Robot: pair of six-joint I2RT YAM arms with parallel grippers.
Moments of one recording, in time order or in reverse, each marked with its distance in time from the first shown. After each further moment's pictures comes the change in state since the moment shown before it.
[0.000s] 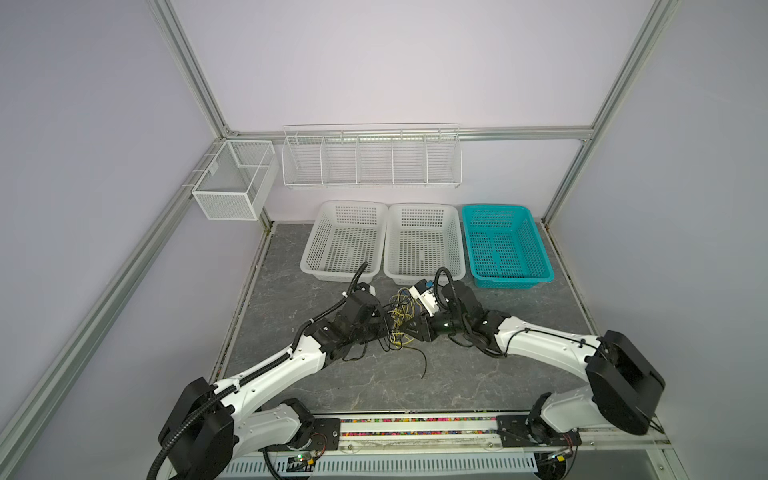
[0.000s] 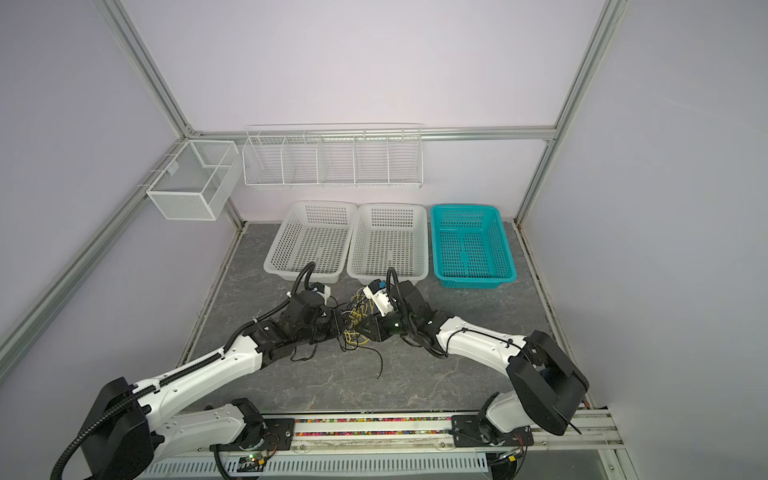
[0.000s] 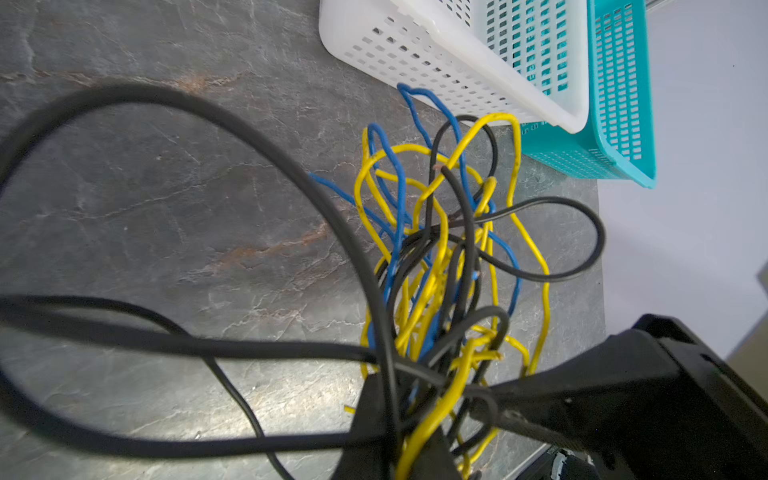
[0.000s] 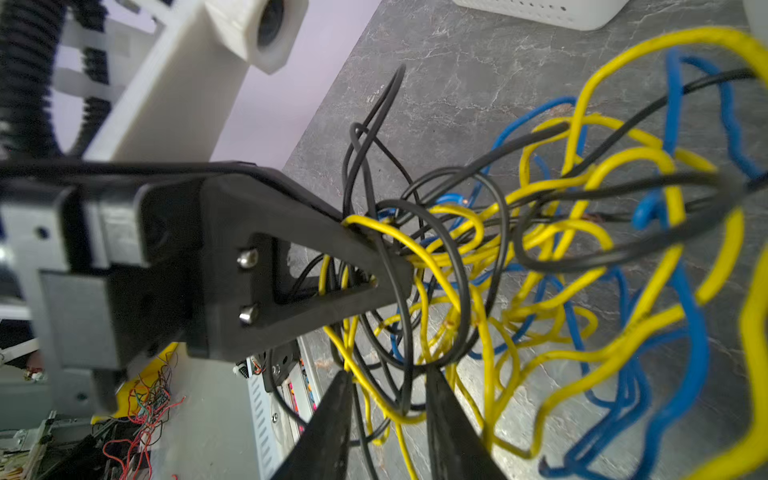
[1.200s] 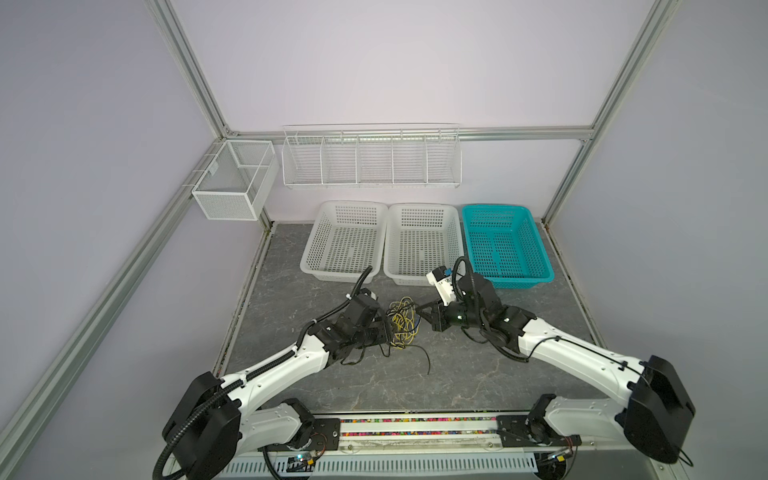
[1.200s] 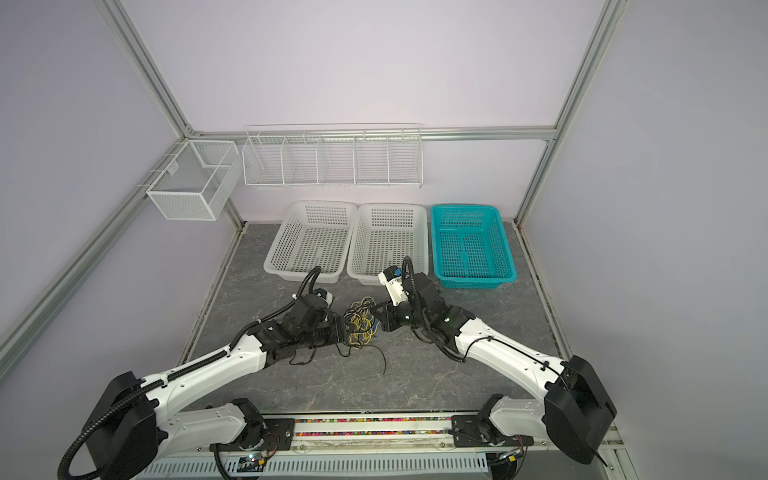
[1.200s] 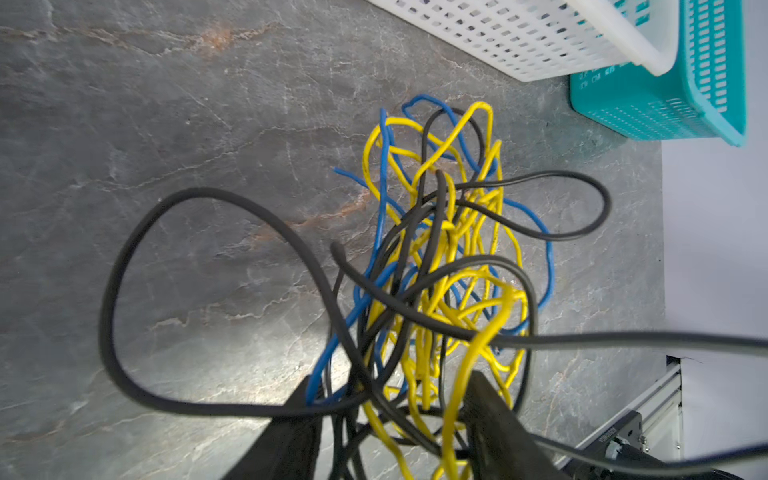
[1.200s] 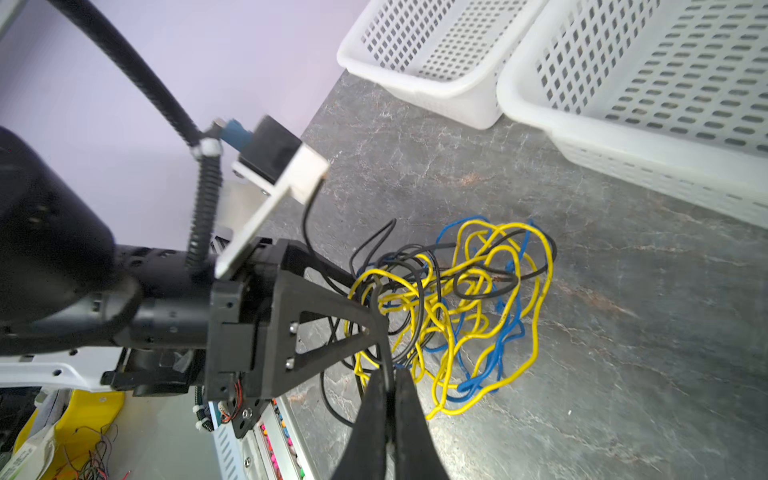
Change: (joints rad) left arm 0.000 0.042 -0.022 -0.059 -0.006 0.068; right arm -0.041 -0.214 0.061 -0.220 0.200 -0.037
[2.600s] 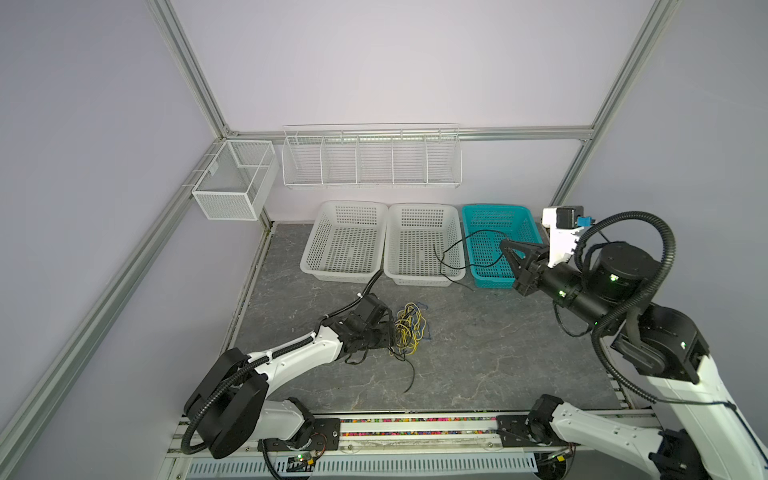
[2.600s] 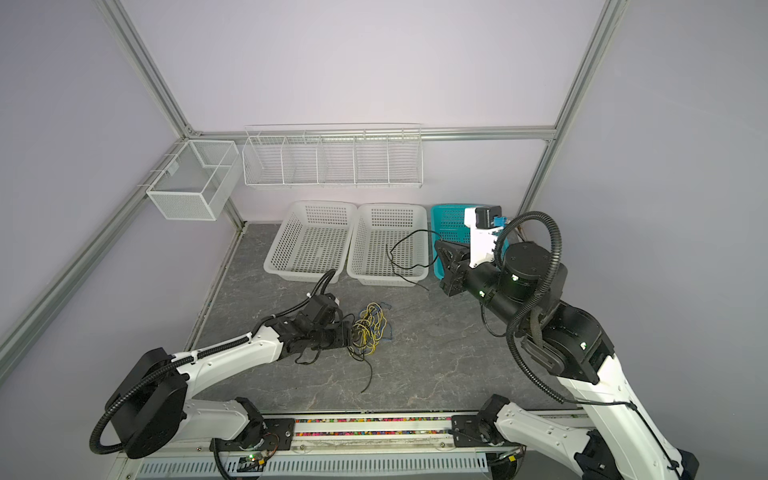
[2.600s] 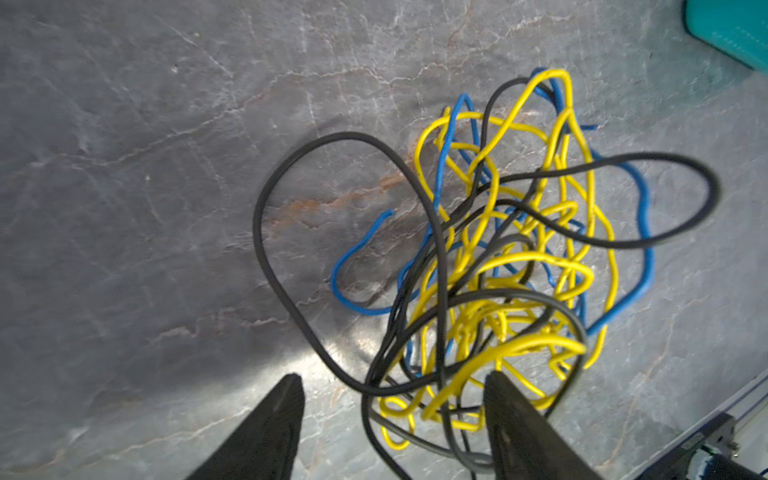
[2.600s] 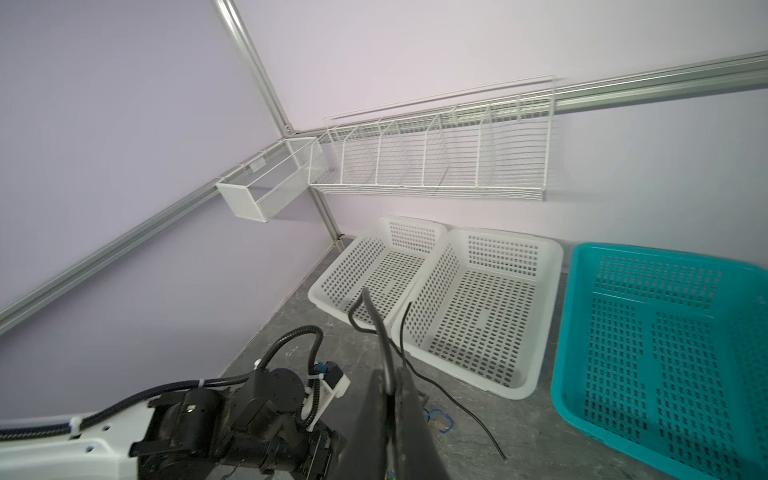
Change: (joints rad) left arm 0.001 0.143 0.046 -0.033 -0.002 0.074; right arm -0.013 -0.298 0.711 -0.606 0.537 -0.142
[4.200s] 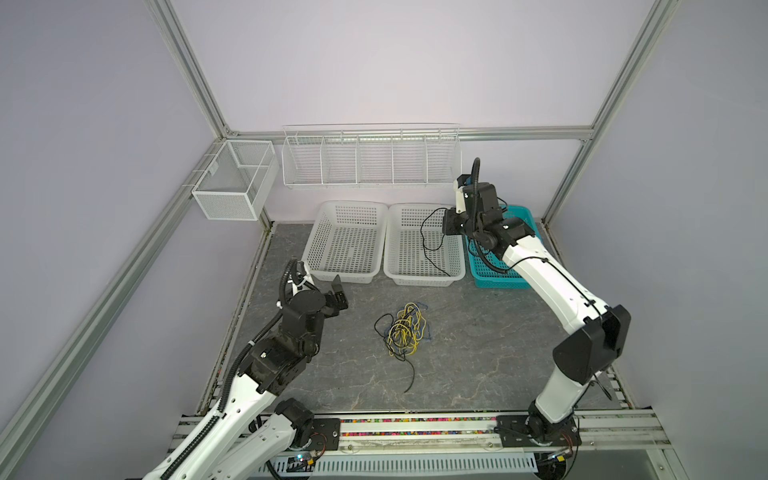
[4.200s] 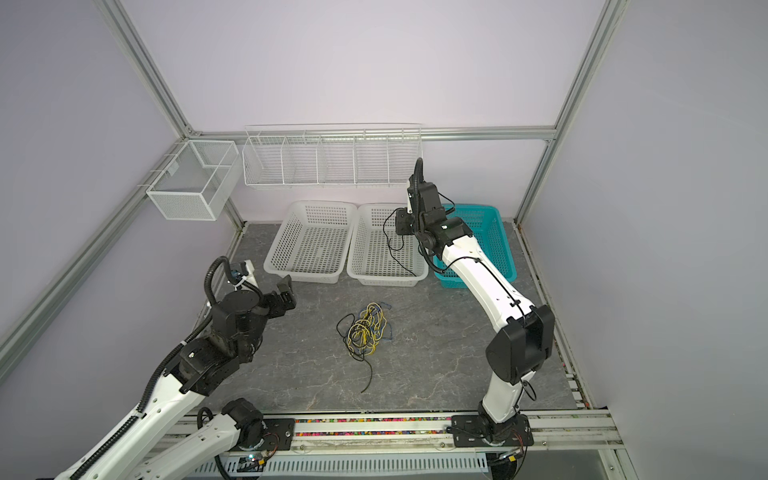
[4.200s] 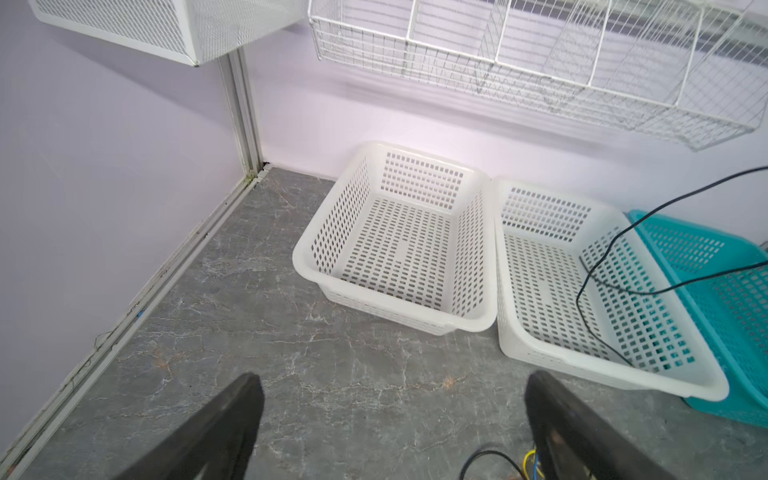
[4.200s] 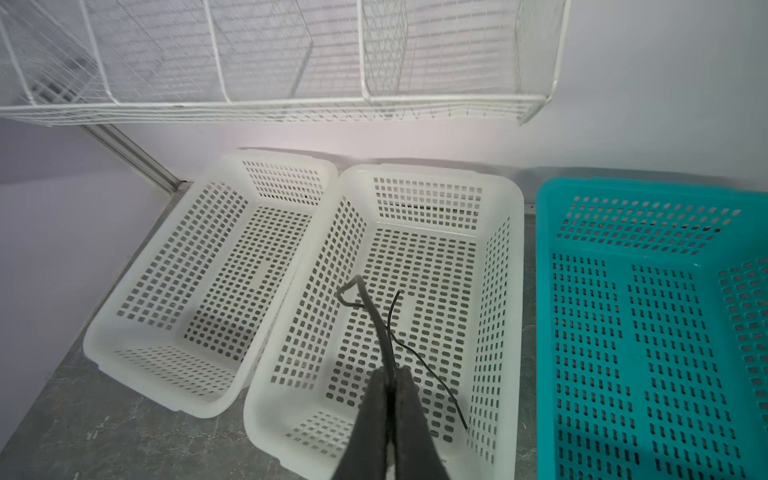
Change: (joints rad) left arm 0.134 -0.632 0.066 -0.060 -0.689 0.337; right arm -0.265 0.840 0.248 0.167 -0.092 -0.024
